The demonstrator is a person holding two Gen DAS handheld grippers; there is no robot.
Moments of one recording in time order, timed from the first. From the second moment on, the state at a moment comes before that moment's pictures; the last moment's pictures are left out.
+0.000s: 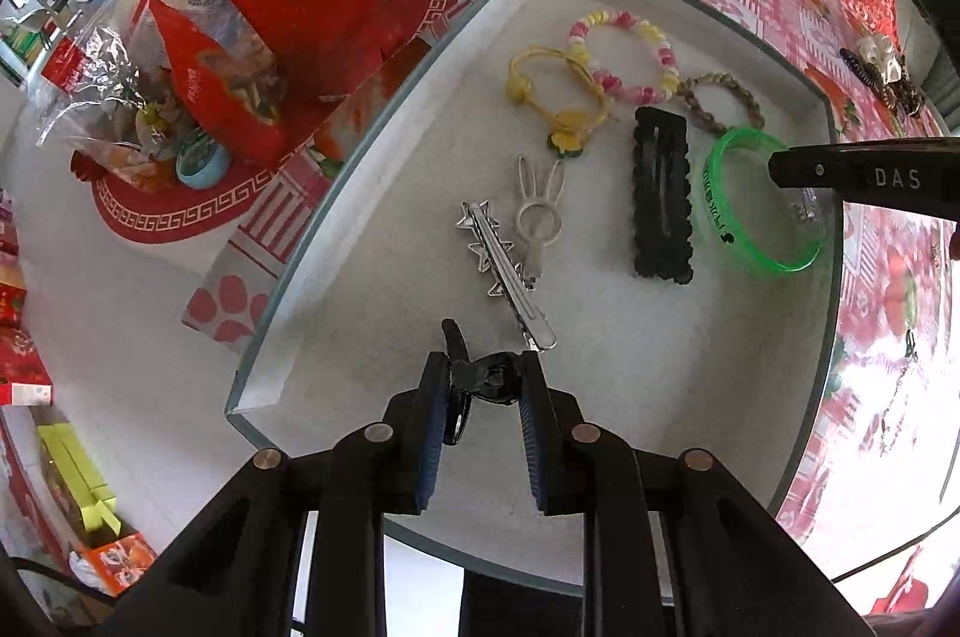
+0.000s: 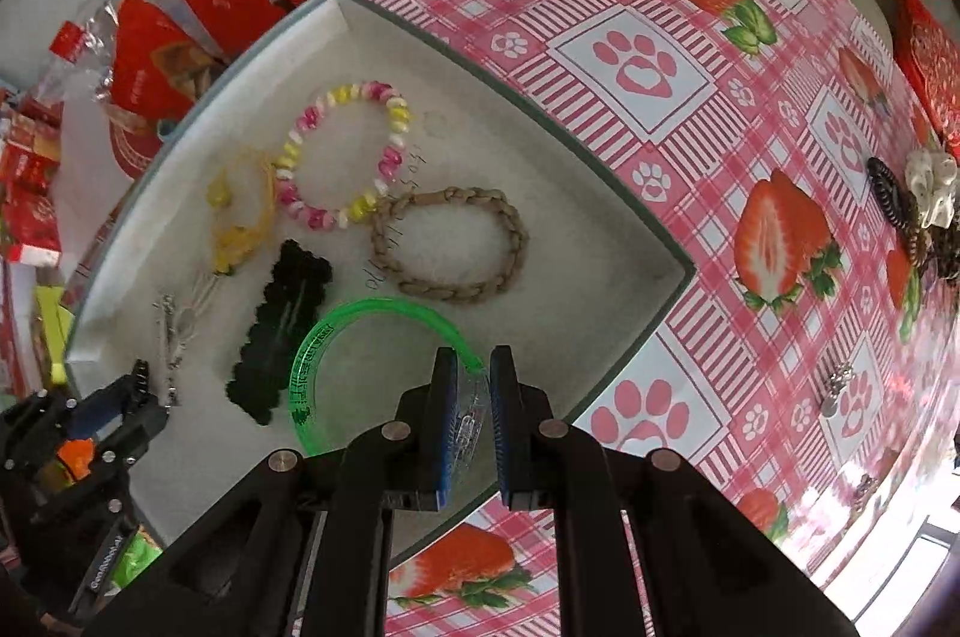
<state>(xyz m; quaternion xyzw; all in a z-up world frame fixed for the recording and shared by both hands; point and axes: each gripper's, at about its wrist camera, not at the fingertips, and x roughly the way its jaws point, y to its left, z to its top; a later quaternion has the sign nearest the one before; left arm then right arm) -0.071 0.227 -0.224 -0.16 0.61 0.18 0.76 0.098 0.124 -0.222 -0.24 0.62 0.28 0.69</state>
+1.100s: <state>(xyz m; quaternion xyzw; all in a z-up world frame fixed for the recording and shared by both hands) -0.063 0.215 -0.207 -0.10 0.62 0.19 0.76 0.106 0.109 -0.185 -0.13 0.62 0.31 0.71</state>
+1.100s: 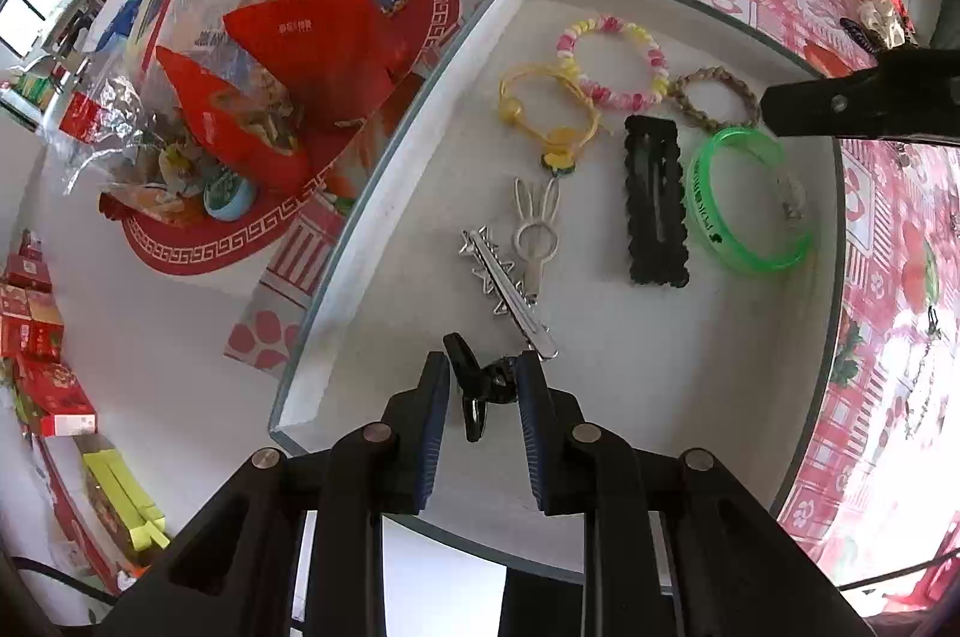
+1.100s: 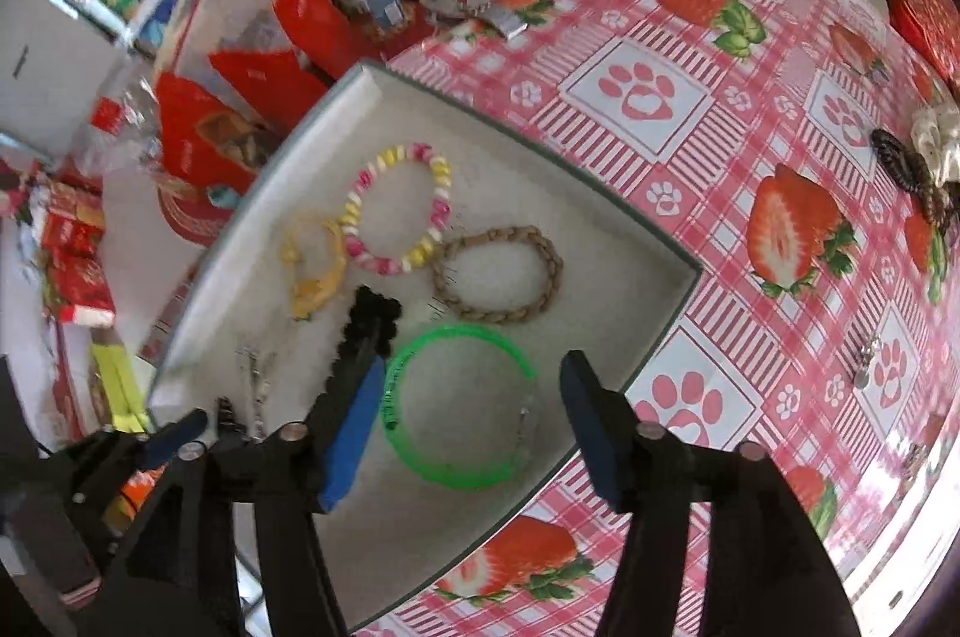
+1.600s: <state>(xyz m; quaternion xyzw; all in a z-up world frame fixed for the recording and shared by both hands) -0.042 0.180 -0.171 -0.05 0.61 0.14 0.78 0.100 -0.018 -0.162 -0.02 0.63 0.22 0.74</state>
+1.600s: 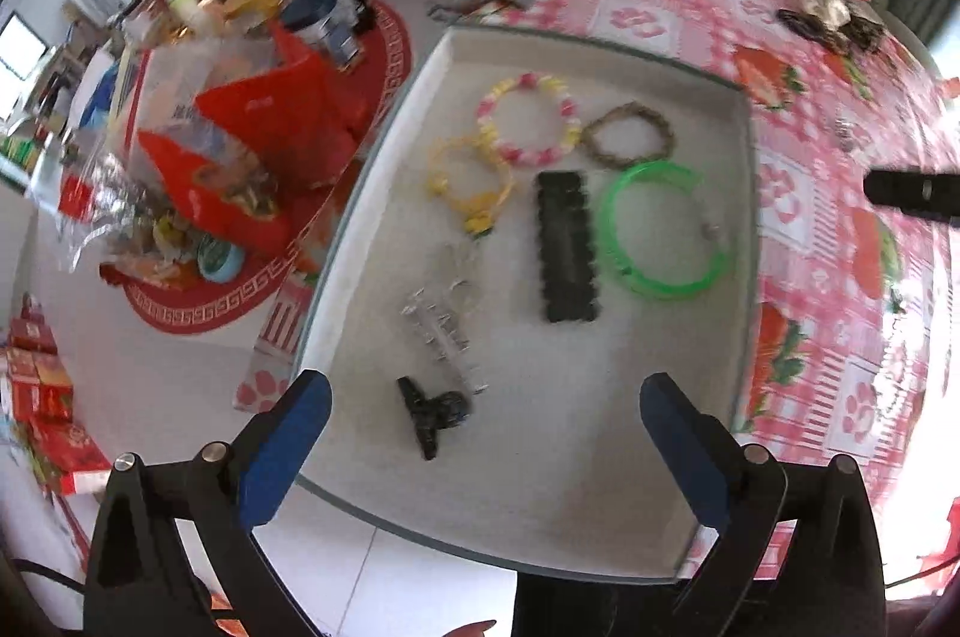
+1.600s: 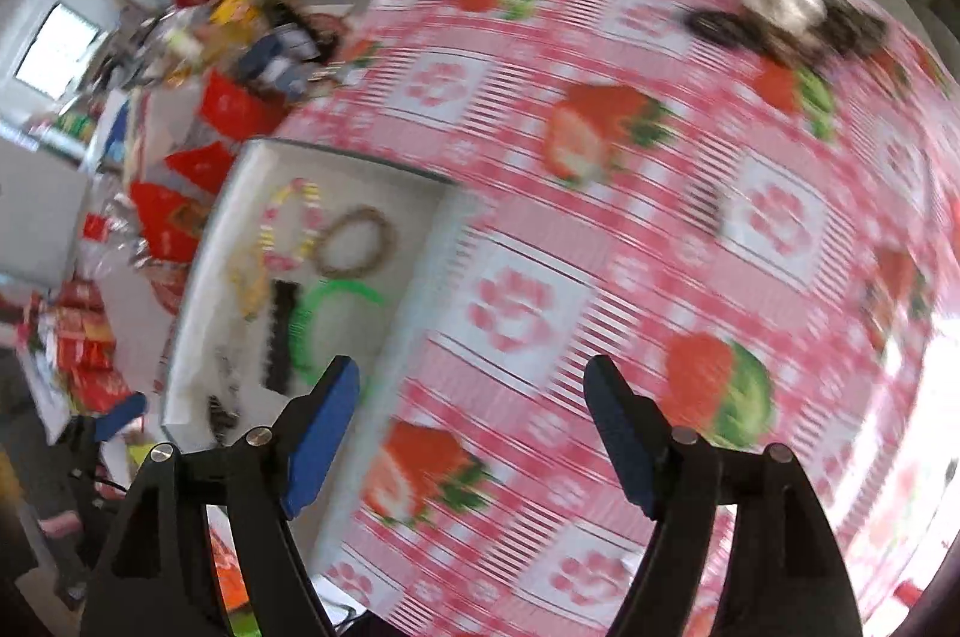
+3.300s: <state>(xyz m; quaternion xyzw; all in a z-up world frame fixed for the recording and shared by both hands) 0.045 -0.109 -0.223 0.00 0.66 -0.06 0.75 0.198 -0.189 -0.226 -0.08 0.62 0.08 0.78</state>
